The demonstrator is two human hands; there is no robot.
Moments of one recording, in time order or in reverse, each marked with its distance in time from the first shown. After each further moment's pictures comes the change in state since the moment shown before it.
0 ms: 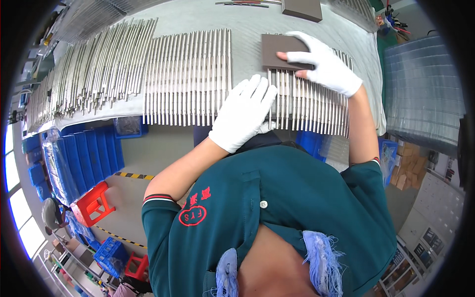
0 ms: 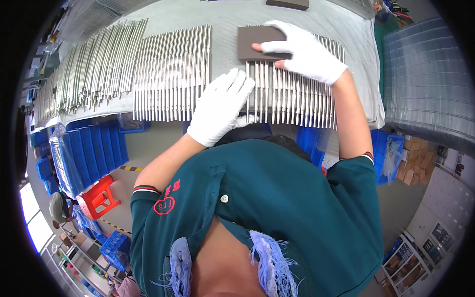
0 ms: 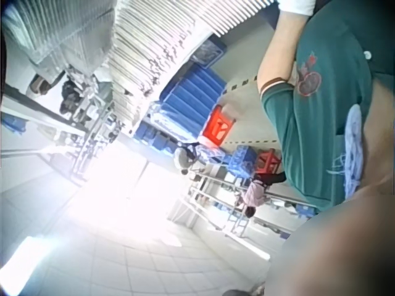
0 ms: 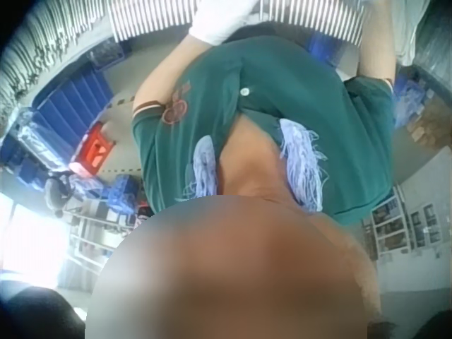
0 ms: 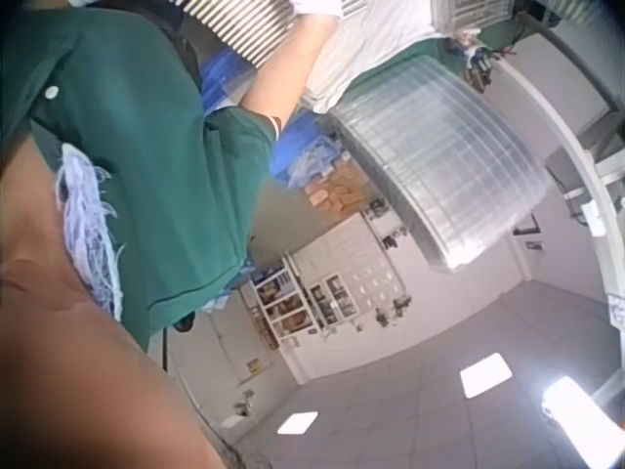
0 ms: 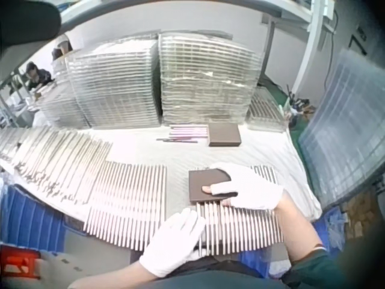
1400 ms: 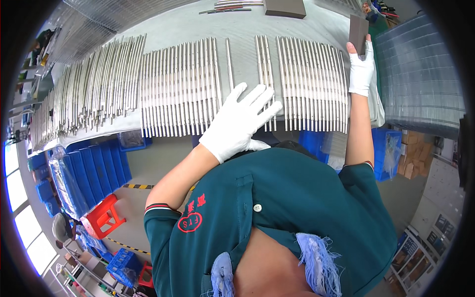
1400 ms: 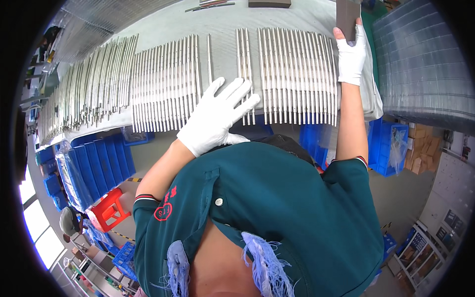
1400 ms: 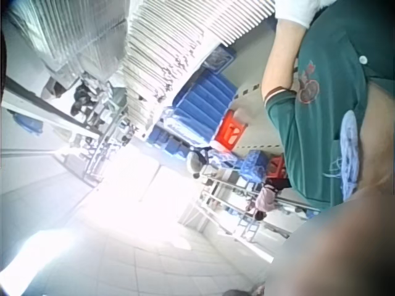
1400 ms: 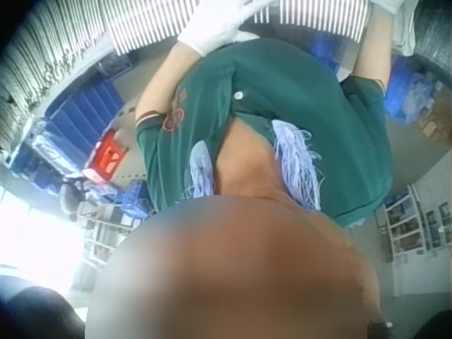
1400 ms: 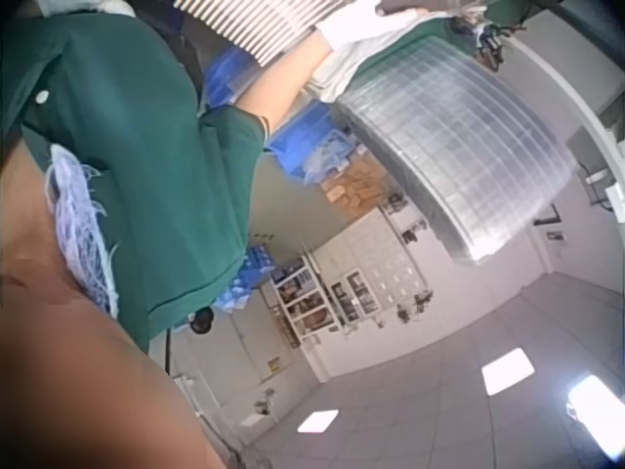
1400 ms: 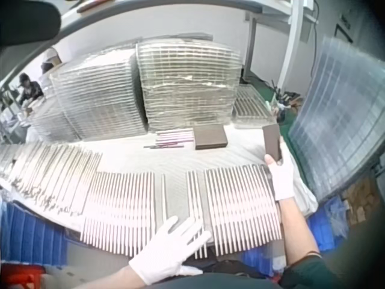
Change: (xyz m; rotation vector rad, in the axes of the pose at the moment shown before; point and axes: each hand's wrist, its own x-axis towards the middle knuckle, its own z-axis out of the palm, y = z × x) left_hand 0.002 -0.003 -0.018 -0.121 -0.278 0.163; right_hand -0.073 0.109 0.012 0.313 1.153 0.477
